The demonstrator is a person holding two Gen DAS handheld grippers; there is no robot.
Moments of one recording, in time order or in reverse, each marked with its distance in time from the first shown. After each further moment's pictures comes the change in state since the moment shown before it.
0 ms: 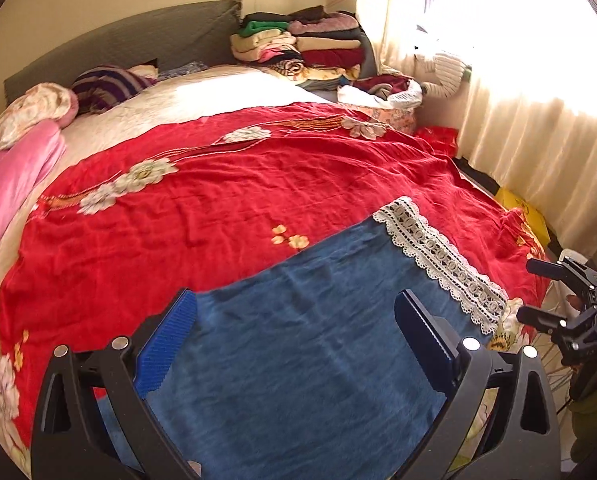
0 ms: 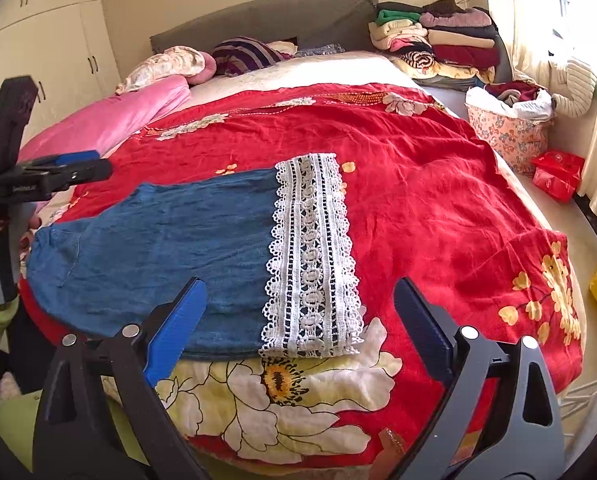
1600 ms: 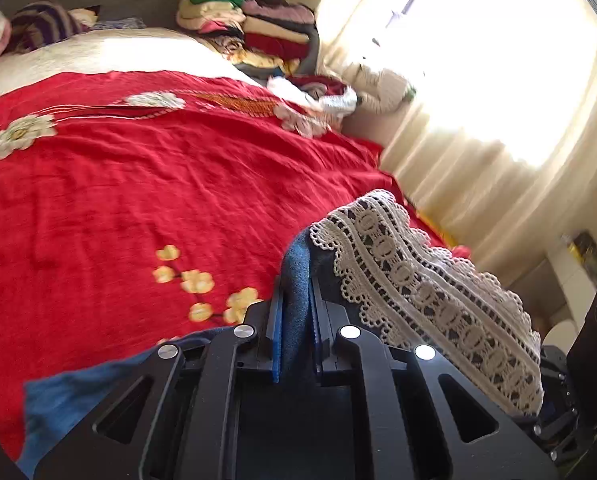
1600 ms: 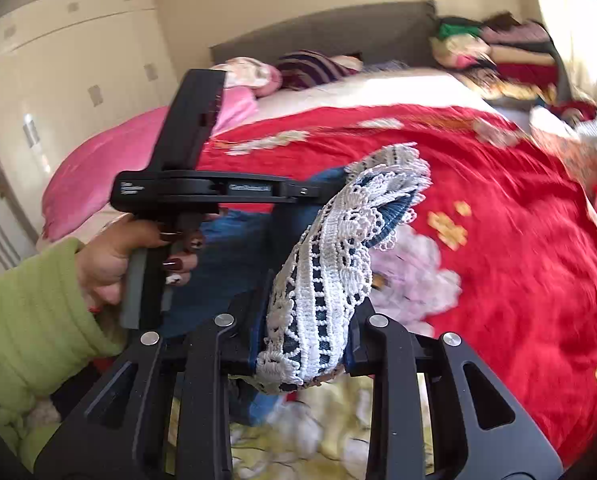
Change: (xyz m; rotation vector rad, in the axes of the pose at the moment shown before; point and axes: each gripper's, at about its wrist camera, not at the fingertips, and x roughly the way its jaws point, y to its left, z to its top) left arm 0.102 0.017 0.019 -0.178 0.000 -0.426; right arm 0.024 0.076 0.029 -0.094 -0.070 0.237
